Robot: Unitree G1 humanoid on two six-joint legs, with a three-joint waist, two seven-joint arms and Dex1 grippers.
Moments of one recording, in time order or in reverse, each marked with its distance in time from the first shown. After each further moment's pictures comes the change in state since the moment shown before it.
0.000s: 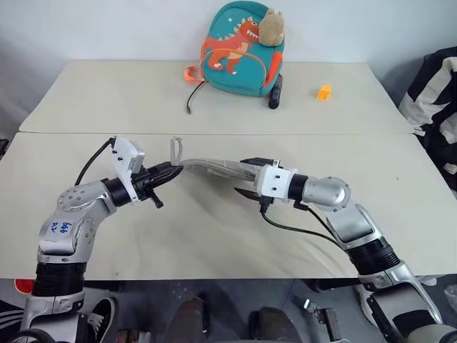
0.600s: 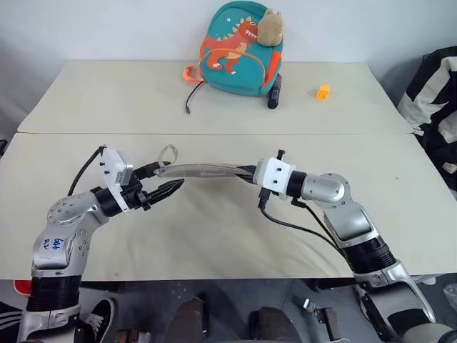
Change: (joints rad) left arm 0.113 -0.003 0.048 -0.007 0.029 -0.212 -0.115; right arm -0.010 0.054 -0.036 -0.048 0.119 0.078 0.025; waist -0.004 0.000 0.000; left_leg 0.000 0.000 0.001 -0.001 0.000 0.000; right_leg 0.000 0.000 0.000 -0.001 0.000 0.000
